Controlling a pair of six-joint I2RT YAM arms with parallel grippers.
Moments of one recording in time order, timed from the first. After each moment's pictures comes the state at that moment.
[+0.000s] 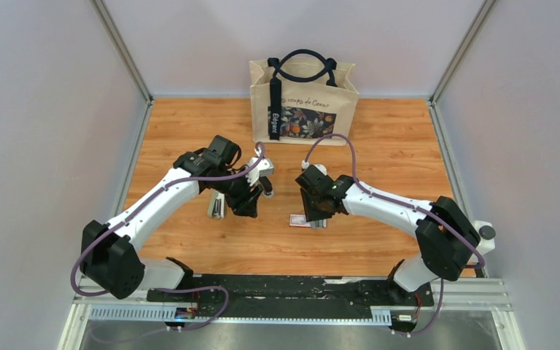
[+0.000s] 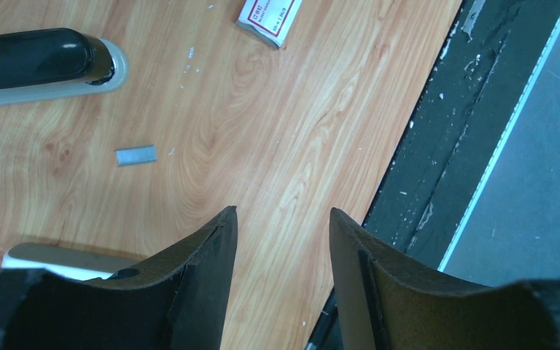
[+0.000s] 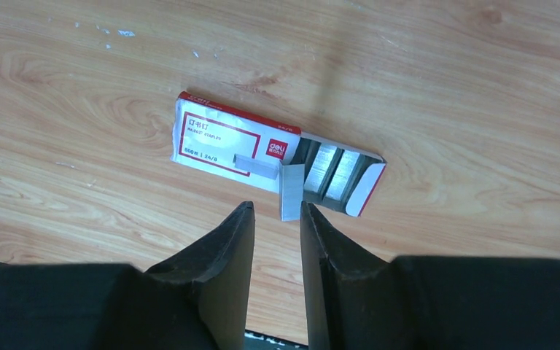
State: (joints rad) left arm -0.52 1.32 1.09 -0.91 0.59 0.42; right arm 0.85 1.52 0.99 -0.63 0.13 0.62
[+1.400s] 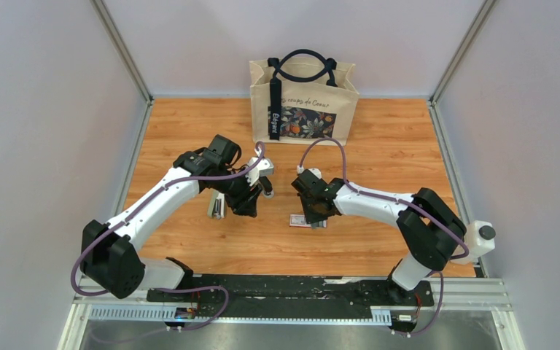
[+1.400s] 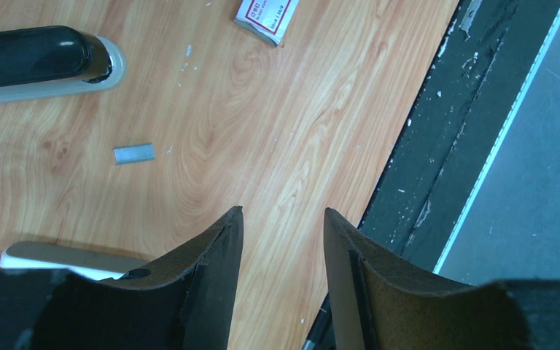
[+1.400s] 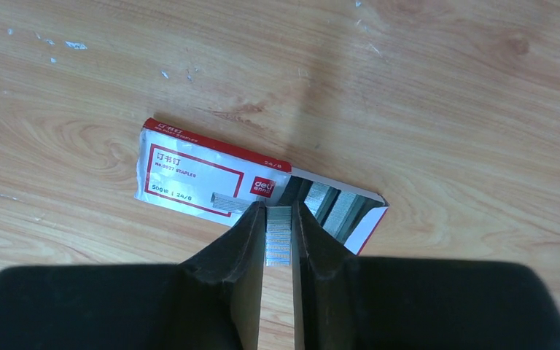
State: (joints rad) left arm -0.52 1.33 1.10 -0.92 0.59 0.42; right arm 0.85 1.63 0.97 -0.53 0.15 0.56
